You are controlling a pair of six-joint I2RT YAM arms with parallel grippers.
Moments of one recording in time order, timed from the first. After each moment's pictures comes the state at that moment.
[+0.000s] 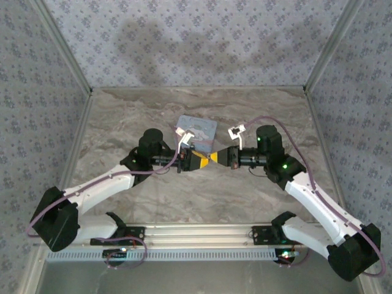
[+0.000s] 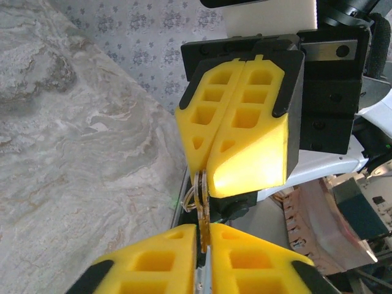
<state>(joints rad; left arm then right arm) -0.73 1.24 0.75 0.27 0.87 -0.62 0.51 0.96 0.80 -0.24 -0.80 0.58</state>
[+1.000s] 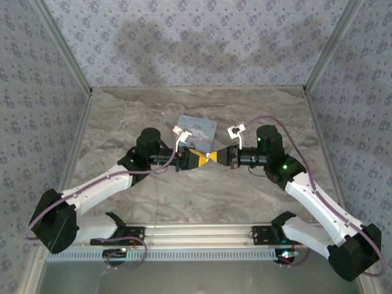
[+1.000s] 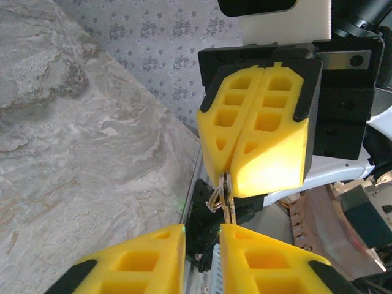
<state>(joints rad) -0.71 1.22 0.75 0.25 0.85 -0.62 0.52 0.96 0.80 -0.21 -0.80 0.59</state>
